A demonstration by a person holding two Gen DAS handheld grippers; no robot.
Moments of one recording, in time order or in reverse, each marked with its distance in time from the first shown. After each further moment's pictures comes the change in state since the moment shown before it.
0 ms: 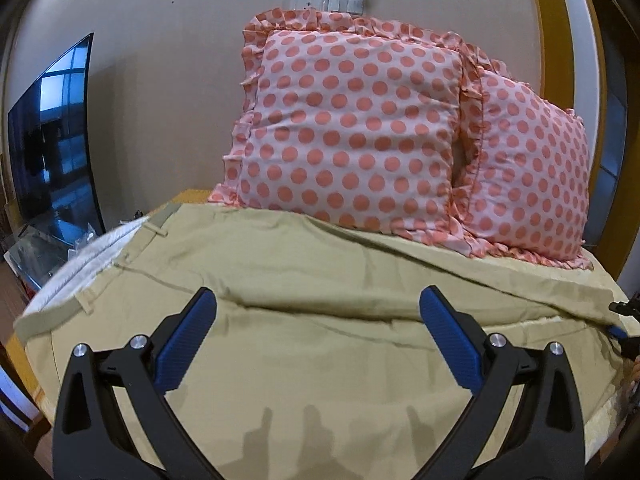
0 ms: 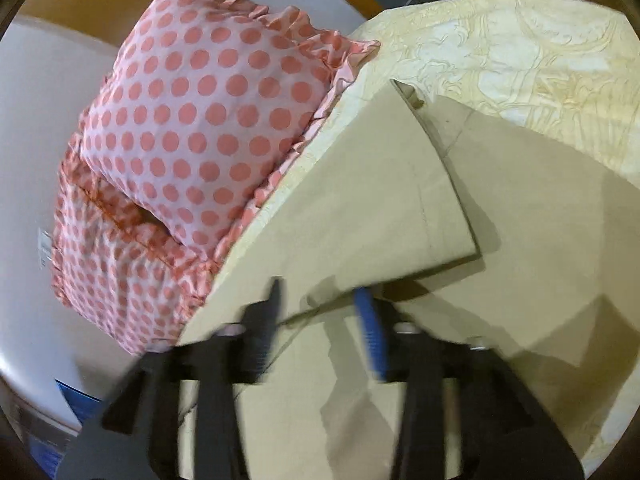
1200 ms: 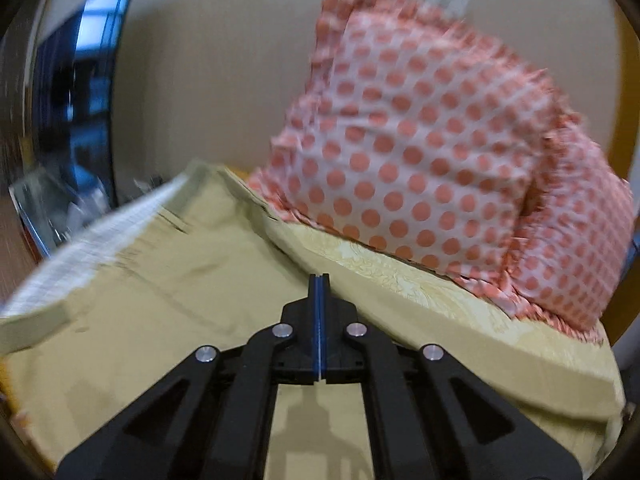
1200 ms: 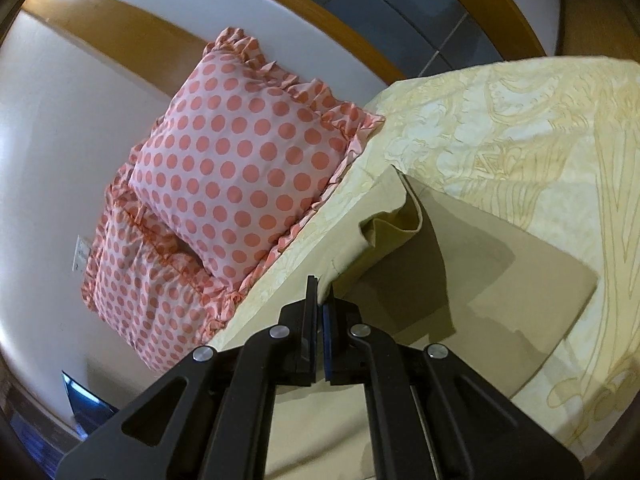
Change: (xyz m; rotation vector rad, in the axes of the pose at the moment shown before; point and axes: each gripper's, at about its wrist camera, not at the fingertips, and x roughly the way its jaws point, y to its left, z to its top) left arm 0.045 0.073 0.030 -0.204 0.041 0.060; right arm -0.077 -0.026 -0.018 -0.120 -0.188 0.116
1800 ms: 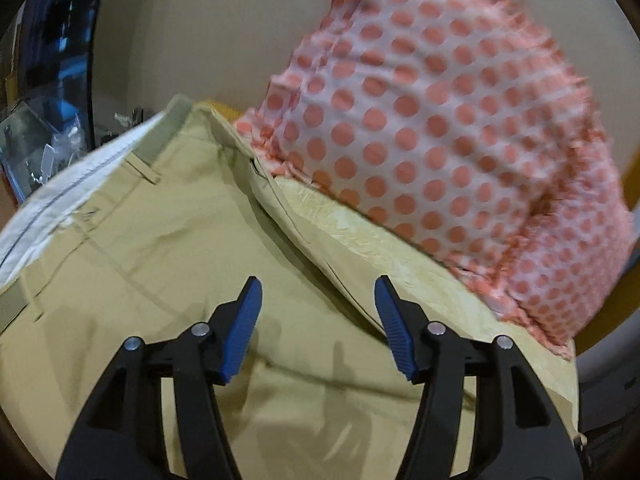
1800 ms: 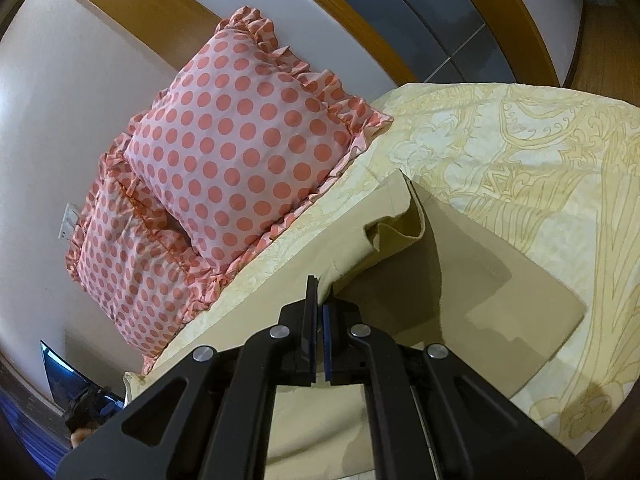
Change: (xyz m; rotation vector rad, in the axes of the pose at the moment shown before) left arm 0.098 0.006 0.030 -0.154 0.289 -0.053; right arm -0.001 0.006 0.006 -0.082 0.046 -0.054
